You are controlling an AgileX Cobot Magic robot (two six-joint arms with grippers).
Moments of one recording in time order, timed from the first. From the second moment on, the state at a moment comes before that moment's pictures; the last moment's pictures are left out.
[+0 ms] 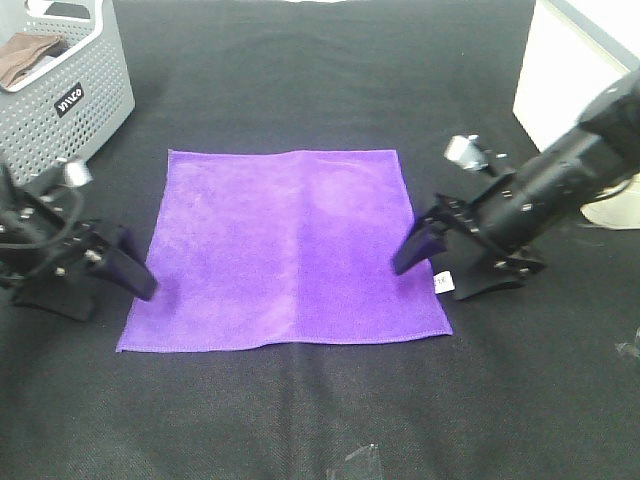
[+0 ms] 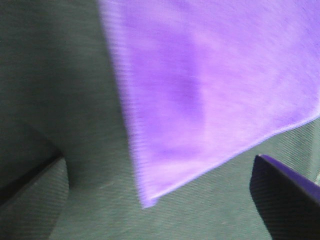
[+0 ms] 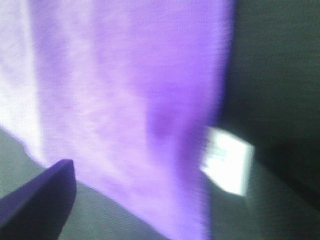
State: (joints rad) left arm 0.00 2.03 -1.04 -0.78 0.83 0.69; right arm 0.14 2.10 -1.10 0.82 0.77 -0.59
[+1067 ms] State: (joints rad) left arm -0.17 2.12 -1.12 -0.77 0.81 0.57; right arm 0.24 2.14 -1.10 0.86 0.71 -0.60
